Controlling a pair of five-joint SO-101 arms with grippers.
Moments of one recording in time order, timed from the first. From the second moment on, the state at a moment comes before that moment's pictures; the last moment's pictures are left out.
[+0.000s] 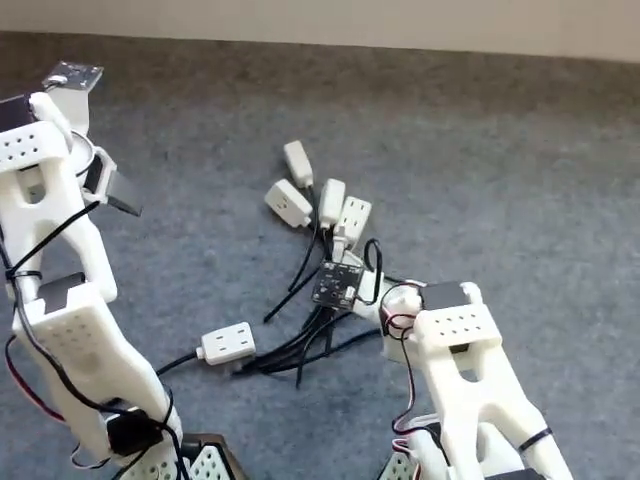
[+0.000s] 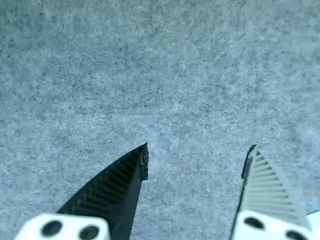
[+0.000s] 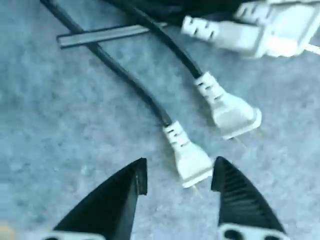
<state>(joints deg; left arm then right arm) -28.8 30.7 -37.8 96.8 -26.9 -15.3 -34.5 61.2 58.8 64.5</state>
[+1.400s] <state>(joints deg) -30.0 30.7 -37.8 96.8 -28.7 -19.9 -12.5 49.2 62.1 83.9</state>
